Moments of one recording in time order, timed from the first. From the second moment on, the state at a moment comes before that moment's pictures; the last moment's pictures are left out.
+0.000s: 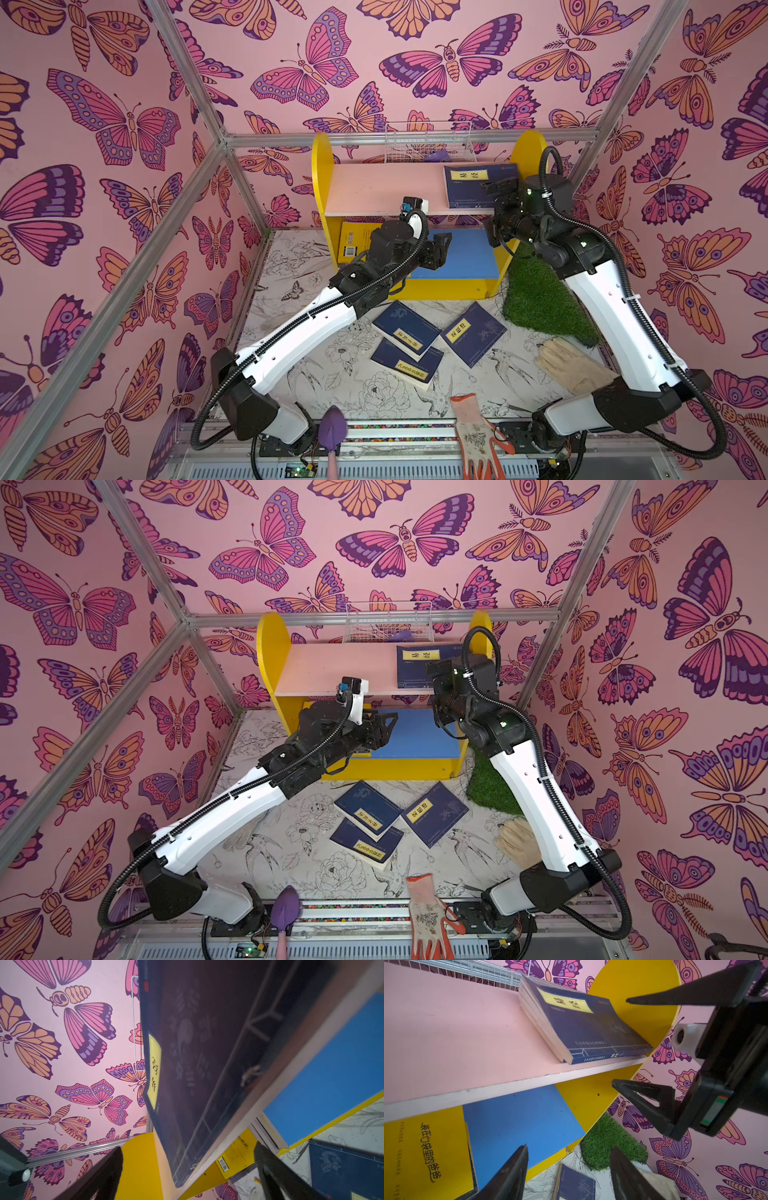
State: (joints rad) left arm -0.83 1.51 1.57 -0.24 -0.10 -0.38; right arm 0.43 1.47 1.87 -0.76 0.14 1.50
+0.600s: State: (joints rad) left arm -0.64 1.81 2.13 -0.34 0.10 -0.54; right arm 0.43 1.16 1.60 -0.75 0.25 1.00
